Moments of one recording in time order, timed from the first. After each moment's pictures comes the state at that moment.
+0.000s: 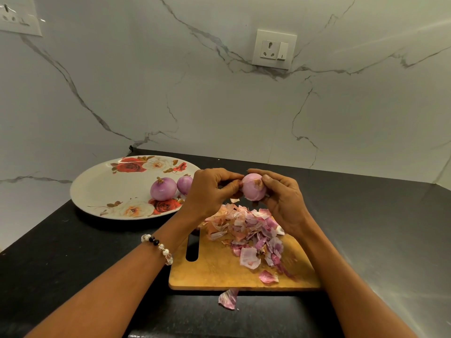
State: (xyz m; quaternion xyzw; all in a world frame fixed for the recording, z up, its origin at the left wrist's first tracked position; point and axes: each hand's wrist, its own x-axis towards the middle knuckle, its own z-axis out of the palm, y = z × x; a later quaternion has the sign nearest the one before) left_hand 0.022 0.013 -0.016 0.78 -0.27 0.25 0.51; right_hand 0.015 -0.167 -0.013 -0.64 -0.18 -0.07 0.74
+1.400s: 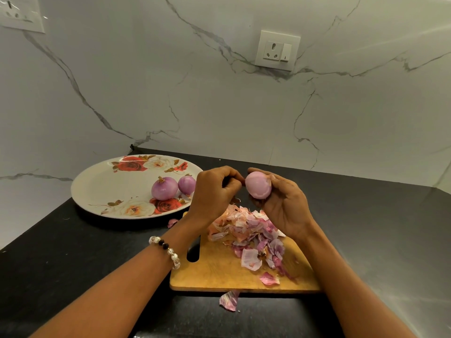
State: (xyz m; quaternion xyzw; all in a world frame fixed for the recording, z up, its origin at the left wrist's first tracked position) left_hand 0.013 0.001 -0.012 0.78 -0.20 0.35 0.48; right_hand 0.006 -0.161 -0.008 -0.53 -0.15 0.01 0.83
